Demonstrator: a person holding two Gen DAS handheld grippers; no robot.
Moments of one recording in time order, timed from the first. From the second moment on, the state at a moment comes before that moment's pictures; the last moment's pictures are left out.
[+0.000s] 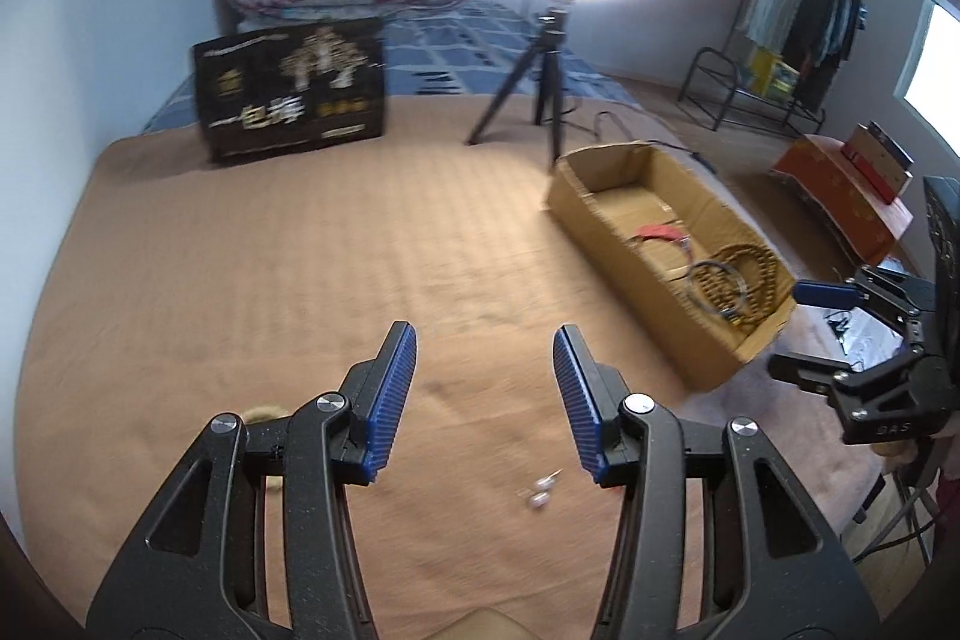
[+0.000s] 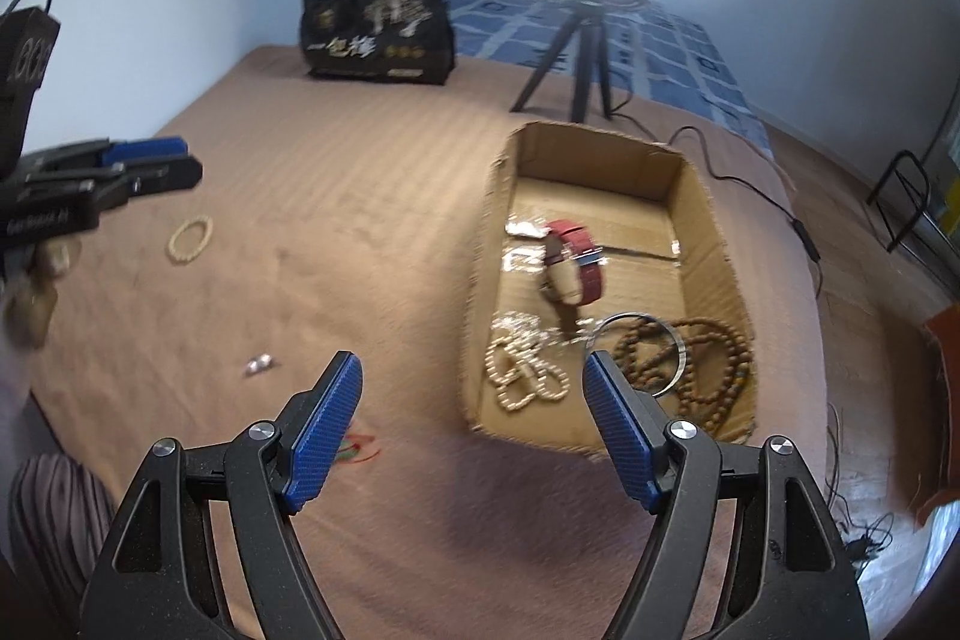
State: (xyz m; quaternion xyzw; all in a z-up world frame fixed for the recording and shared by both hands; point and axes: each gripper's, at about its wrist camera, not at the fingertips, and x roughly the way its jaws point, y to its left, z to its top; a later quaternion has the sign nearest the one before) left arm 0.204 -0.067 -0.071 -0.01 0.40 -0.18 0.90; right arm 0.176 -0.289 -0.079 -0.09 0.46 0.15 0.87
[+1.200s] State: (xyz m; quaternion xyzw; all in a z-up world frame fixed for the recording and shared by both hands) left arm 0.217 0.079 -0.181 -0.08 0.48 -0.07 0.87; right arm 0.214 -0.200 -0.164 0.03 0.58 0.22 0.78
